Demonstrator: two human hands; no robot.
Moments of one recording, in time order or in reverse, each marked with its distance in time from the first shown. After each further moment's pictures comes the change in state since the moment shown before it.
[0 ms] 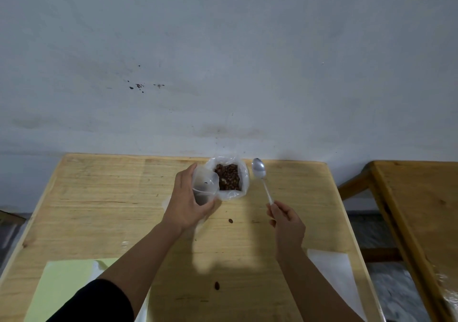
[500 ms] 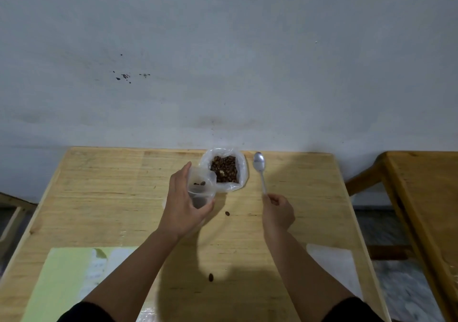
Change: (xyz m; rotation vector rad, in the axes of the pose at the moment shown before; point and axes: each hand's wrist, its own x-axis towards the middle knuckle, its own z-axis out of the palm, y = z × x) left_hand -0.028 0.016 0.011 0.081 0.089 -0.011; right_hand 0.036 0.018 0.020 -0.476 0.107 -0.035
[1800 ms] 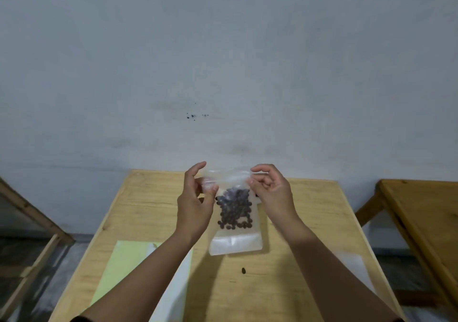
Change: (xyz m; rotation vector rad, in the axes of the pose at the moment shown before) left_hand -0.076 0.067 -0.114 -0.433 0.279 0.076; right_hand -0.146 -0.103 -0.066 0.434 -0.642 -0.719
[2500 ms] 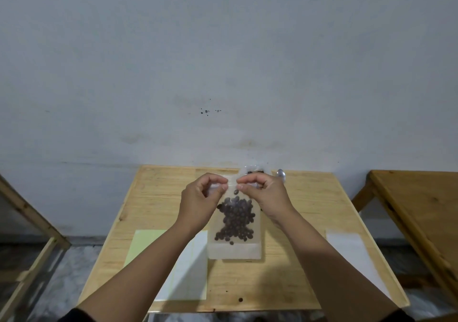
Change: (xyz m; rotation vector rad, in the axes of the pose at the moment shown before) left_hand -0.023 0.006 -0.062 -0.058 -0.178 -0.042; right_hand -0.049 -0.018 0.054 -0.147 -0.093 0.023
